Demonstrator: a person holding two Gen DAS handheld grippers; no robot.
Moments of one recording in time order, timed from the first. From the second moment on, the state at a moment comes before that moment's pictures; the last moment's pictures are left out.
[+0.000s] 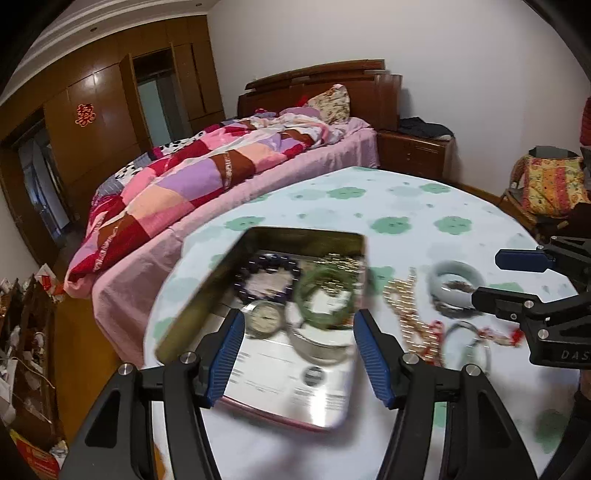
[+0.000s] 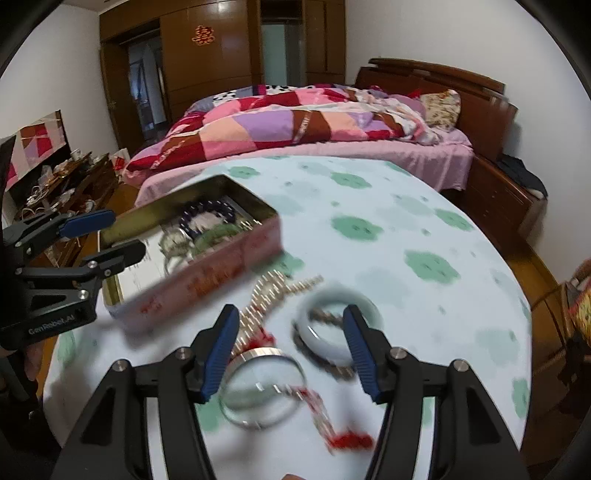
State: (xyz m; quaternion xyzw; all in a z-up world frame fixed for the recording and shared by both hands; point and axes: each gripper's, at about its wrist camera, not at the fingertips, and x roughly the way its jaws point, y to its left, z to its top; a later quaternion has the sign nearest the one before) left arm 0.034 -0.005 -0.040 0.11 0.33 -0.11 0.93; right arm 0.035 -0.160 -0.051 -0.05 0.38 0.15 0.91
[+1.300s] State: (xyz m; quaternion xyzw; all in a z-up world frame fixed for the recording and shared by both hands) left arm 0.001 -0.080 -0.084 0.11 0.38 -0.21 0.89; right arm -0.009 -0.227 -0.092 -0.02 0.39 0.09 0.91
